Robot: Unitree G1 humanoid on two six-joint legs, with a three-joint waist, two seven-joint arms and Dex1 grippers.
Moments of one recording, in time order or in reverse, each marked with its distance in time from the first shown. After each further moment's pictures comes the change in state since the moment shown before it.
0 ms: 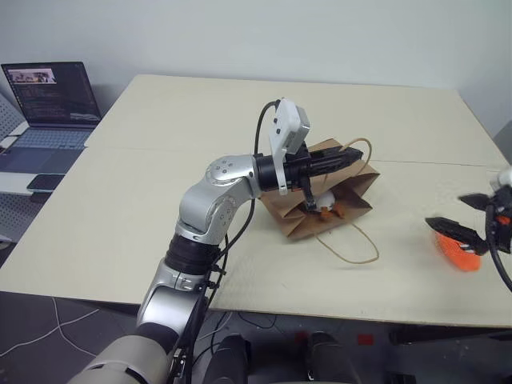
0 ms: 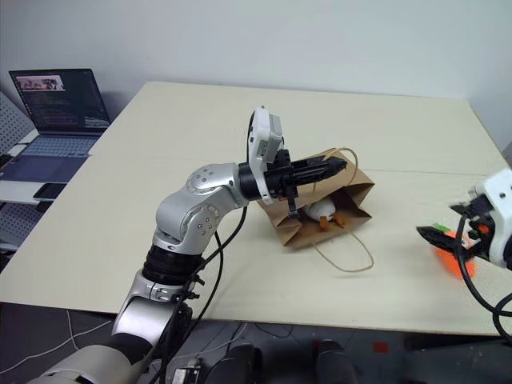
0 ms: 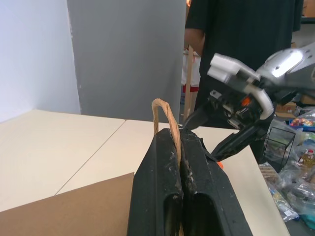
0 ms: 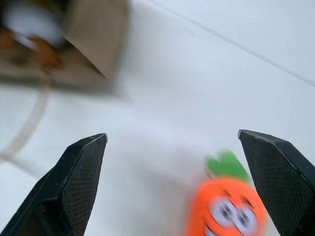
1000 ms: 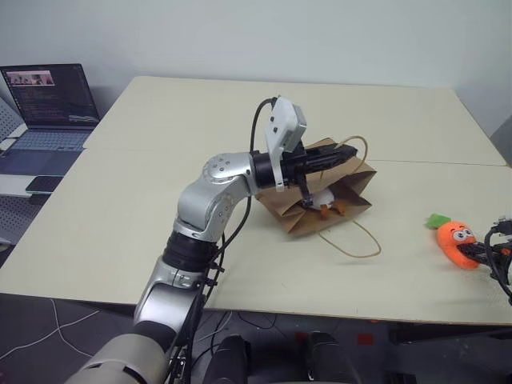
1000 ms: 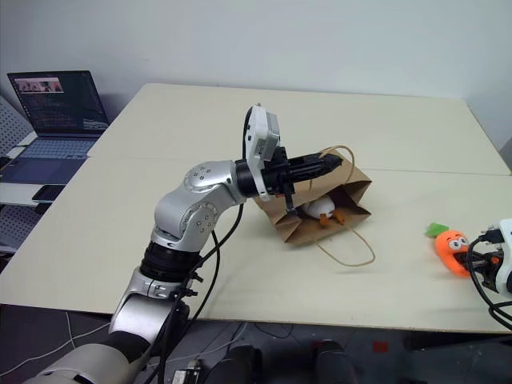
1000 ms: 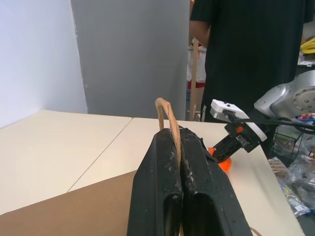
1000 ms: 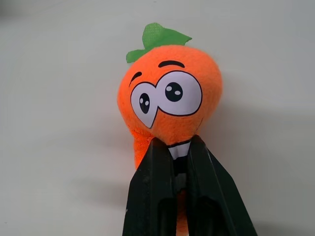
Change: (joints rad) left arm -0.014 0.029 0.012 0.041 0.012 -0.038 -0.002; right arm -0.057 0.132 0.095 0.334 -0.091 -0.050 0.001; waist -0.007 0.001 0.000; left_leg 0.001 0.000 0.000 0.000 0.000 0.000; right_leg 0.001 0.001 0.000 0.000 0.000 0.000
